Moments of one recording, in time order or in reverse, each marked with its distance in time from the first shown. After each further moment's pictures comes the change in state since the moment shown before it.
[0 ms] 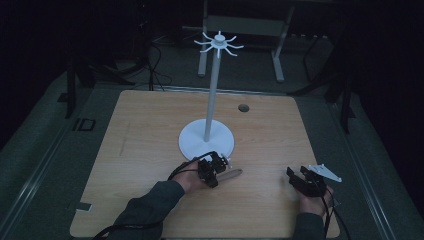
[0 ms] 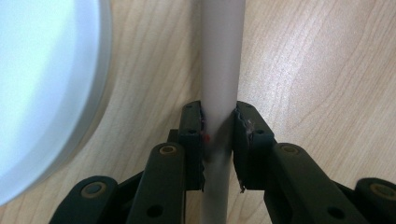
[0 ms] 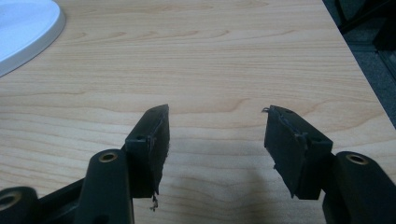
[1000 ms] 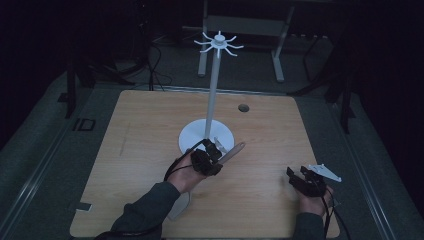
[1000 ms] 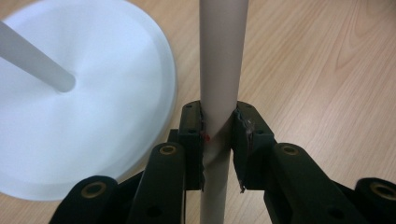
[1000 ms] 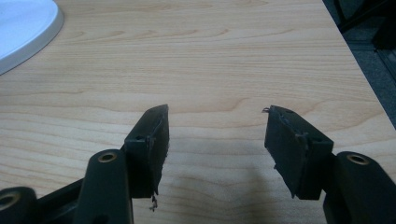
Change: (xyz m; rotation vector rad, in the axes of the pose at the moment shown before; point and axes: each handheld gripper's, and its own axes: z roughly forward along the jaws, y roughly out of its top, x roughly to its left) left arm -0.003 -0.006 -0.060 -0.330 0.095 -0.152; right arm 0.000 0.000 0.001 0.003 -0.005 -0.001
